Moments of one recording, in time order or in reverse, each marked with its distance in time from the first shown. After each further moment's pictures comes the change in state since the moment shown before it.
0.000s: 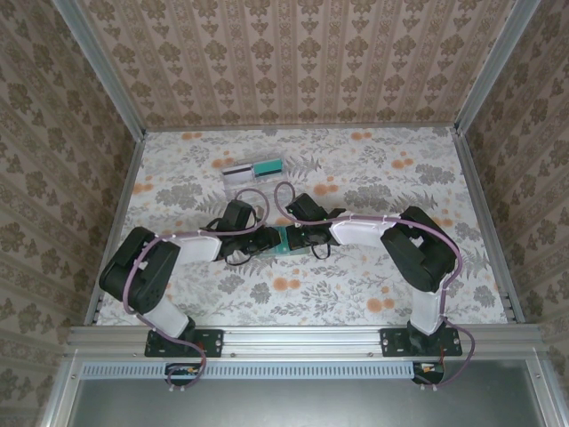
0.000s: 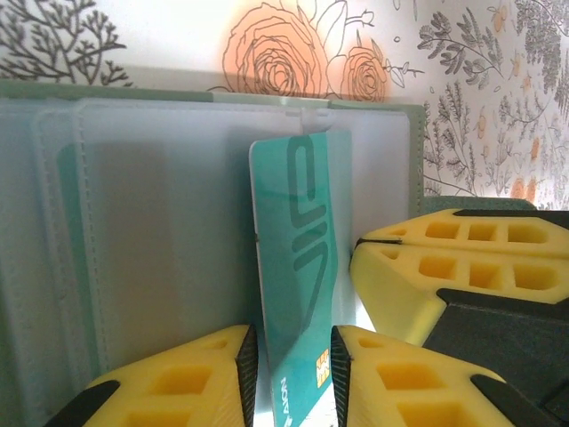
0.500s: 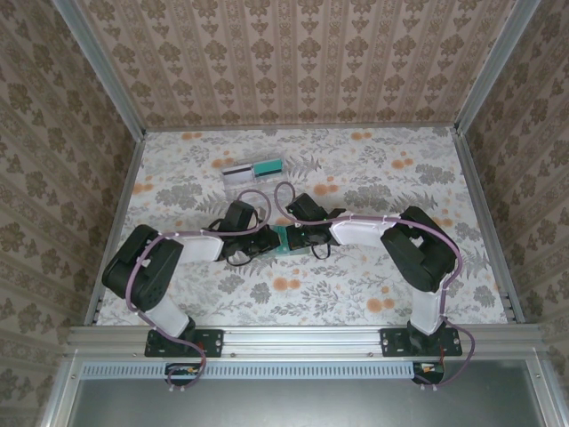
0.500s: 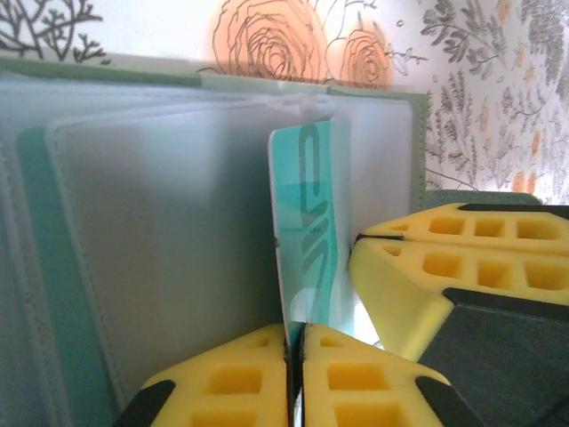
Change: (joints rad) left arm -0.006 0.014 0.002 0.011 0.011 -0.013; right arm 0.000 0.000 -0.002 0.003 0.000 0.002
